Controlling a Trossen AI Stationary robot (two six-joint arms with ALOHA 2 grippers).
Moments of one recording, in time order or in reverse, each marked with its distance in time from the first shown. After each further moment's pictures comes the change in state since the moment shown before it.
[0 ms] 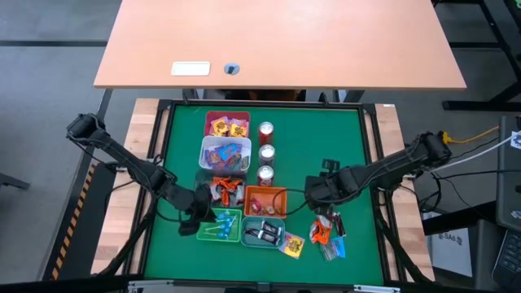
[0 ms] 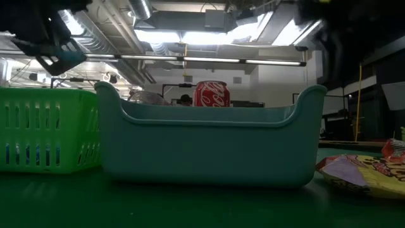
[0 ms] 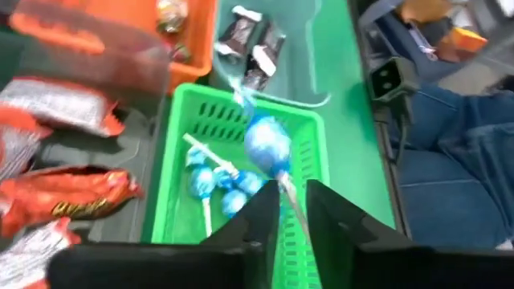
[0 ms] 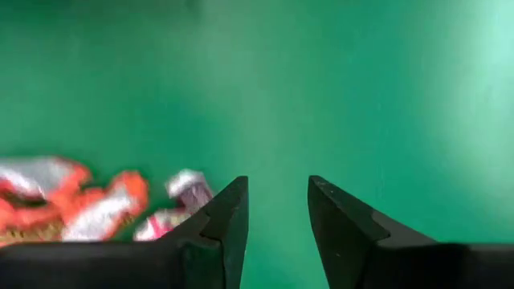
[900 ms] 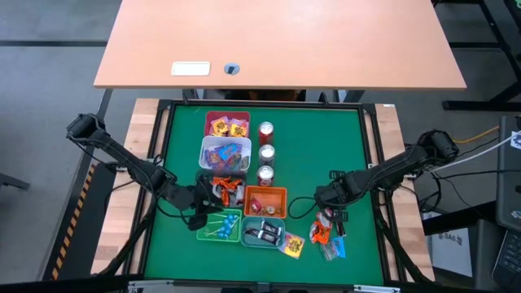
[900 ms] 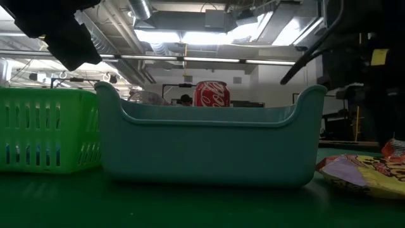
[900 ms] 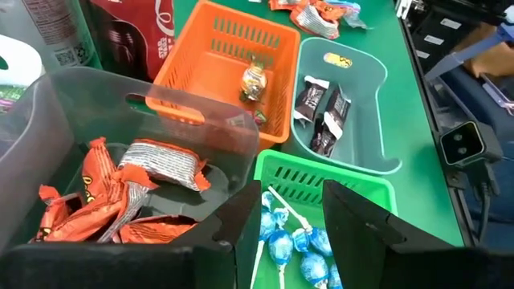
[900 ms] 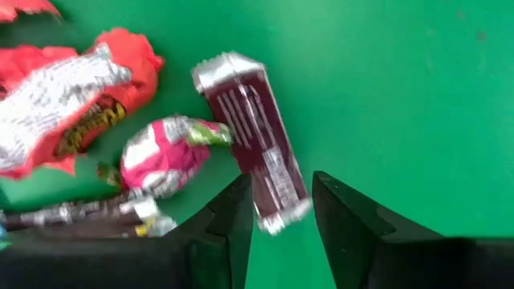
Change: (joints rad) left arm 0.001 0.000 0.000 0.022 -0.273 0.028; right arm 0.000 -0.092 -0.438 0.306 -0.259 -0.131
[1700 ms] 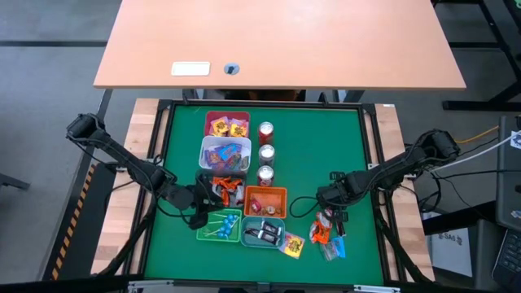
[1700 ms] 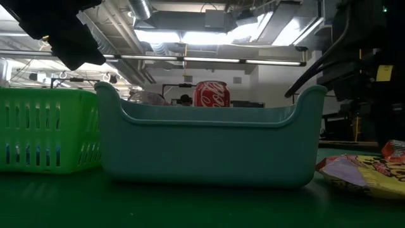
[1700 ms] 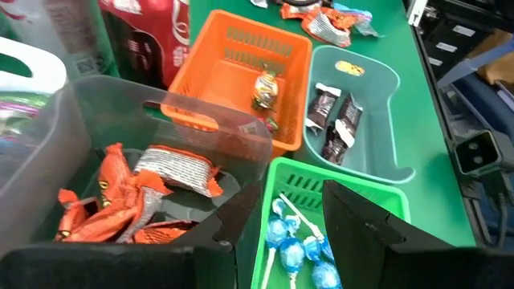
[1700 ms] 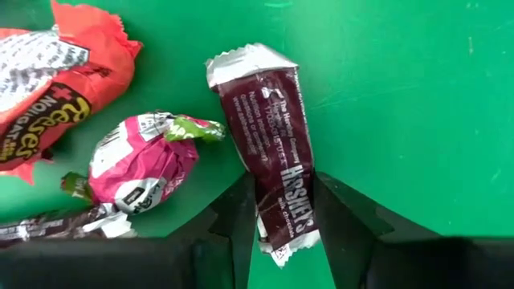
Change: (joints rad) left arm 0.000 0.000 0.000 -0.001 -0.038 0.002; right arm 0.000 -0.002 -0.117 0.148 -0.024 0.000
